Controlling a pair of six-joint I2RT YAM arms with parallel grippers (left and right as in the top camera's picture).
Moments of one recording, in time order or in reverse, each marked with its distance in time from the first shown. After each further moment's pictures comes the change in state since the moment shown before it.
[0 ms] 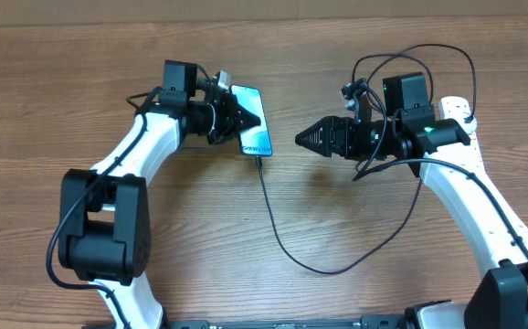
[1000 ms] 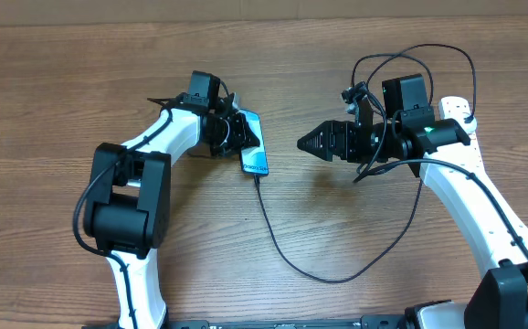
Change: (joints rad) left arm -0.052 0.183 0.074 -0.140 -0.235 0.132; right arm 0.000 0.000 0.000 -0.048 0.043 -0.041
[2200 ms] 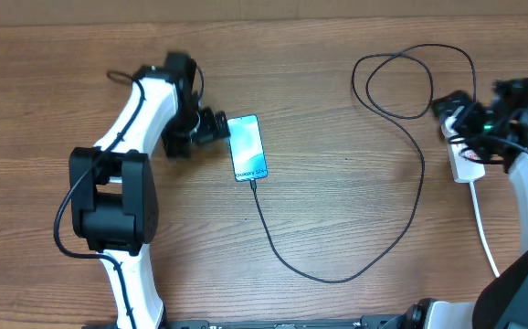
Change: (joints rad) left arm 0.083 0.002 0.349 -0.639 -0.389 0.070; right arm -0.586 0.000 0.000 0.121 0.406 0.108
